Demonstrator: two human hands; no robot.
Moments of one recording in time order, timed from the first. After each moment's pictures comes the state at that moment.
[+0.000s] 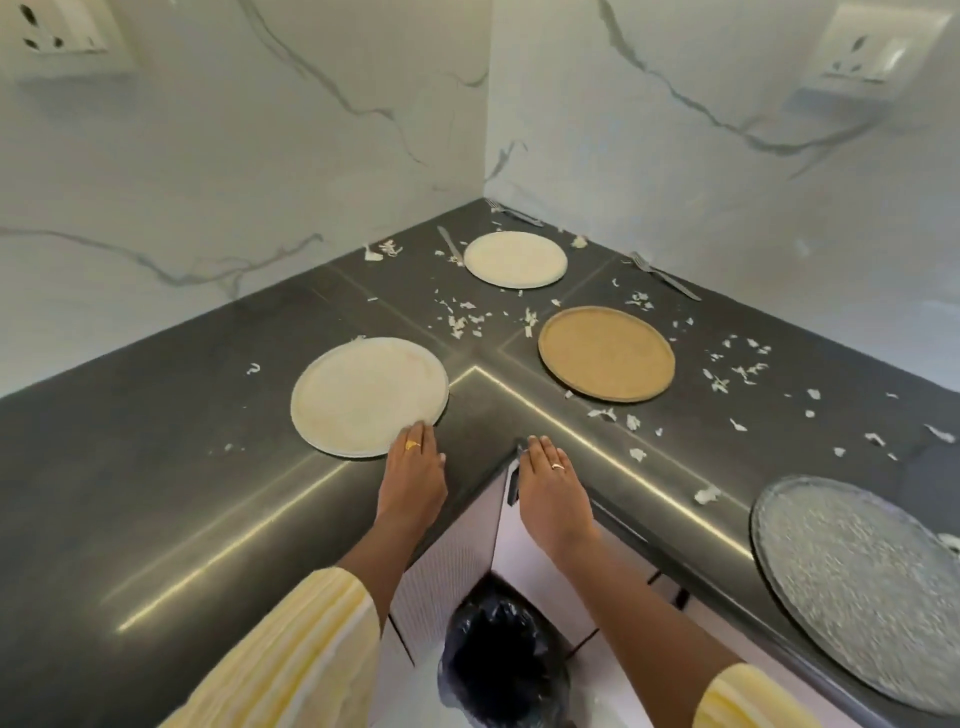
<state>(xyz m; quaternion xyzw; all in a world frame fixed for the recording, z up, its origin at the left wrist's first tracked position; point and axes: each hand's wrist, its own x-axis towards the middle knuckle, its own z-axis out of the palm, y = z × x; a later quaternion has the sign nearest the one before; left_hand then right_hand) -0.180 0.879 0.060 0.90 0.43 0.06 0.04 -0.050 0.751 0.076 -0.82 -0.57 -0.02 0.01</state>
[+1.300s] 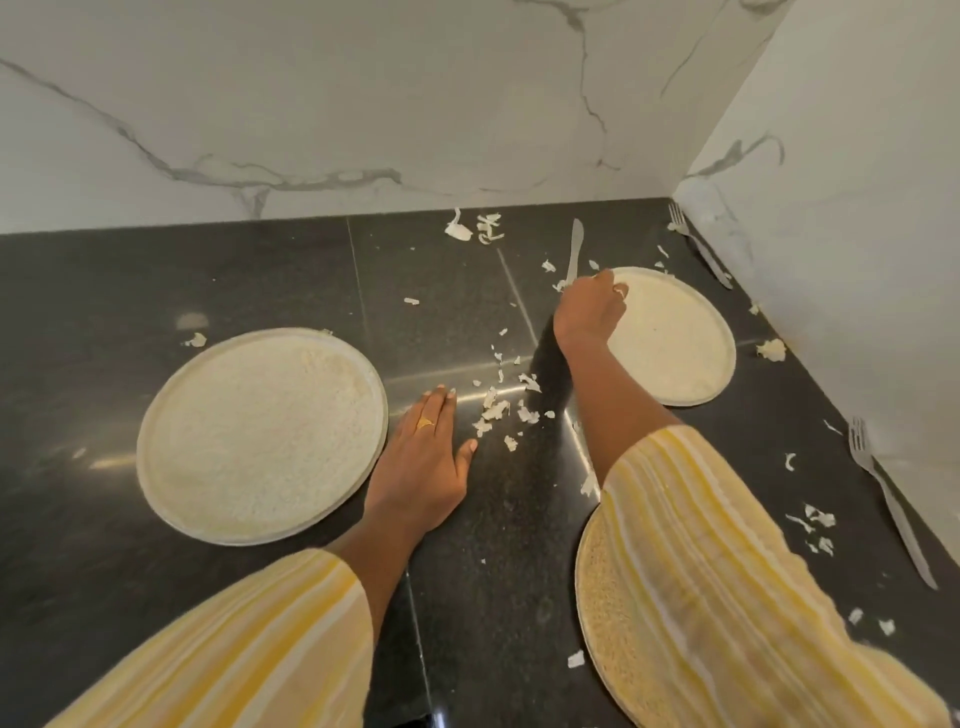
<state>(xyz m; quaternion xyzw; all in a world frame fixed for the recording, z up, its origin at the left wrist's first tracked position) -0.034 1.036 0.048 0.77 0.61 0.15 0.15 0.160 1.200 0.101 -0.84 -0.54 -0.02 0.11</state>
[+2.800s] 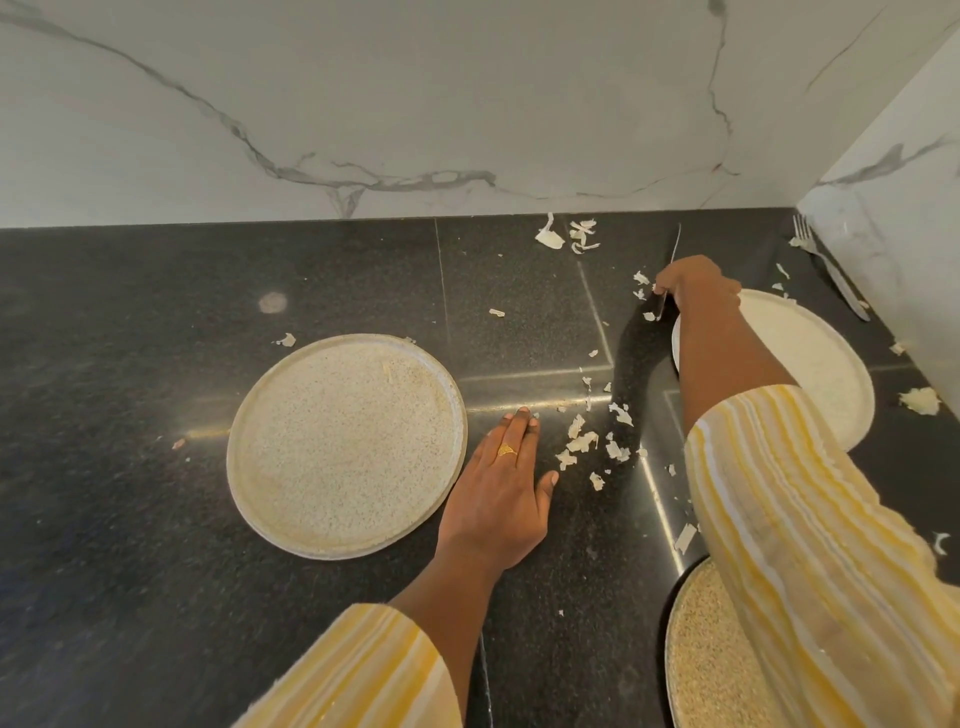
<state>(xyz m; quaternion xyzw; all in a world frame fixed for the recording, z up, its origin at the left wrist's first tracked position) -0.033 1.033 0.046 0.78 0.60 0.14 0.13 0.170 1.283 0.125 -0.89 -0.36 0.27 0.09</state>
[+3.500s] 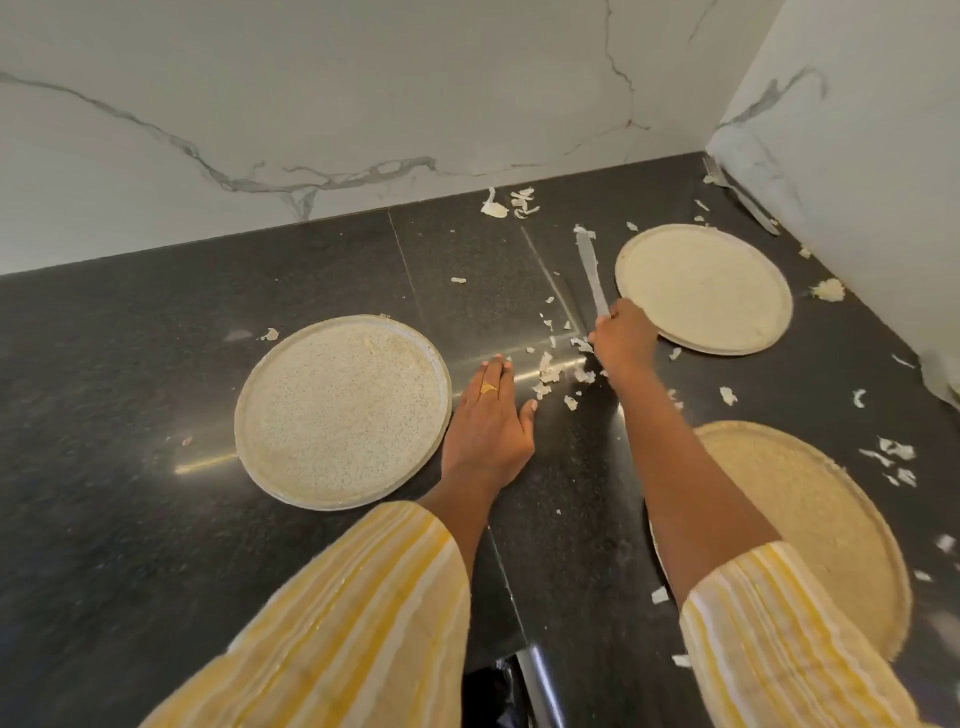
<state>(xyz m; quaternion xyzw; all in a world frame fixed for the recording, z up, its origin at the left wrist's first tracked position) -0.034 1.033 0.053 0.77 0.60 0.15 0.18 0.130 1.111 0.095 -0.82 -0.43 0.23 0.30</state>
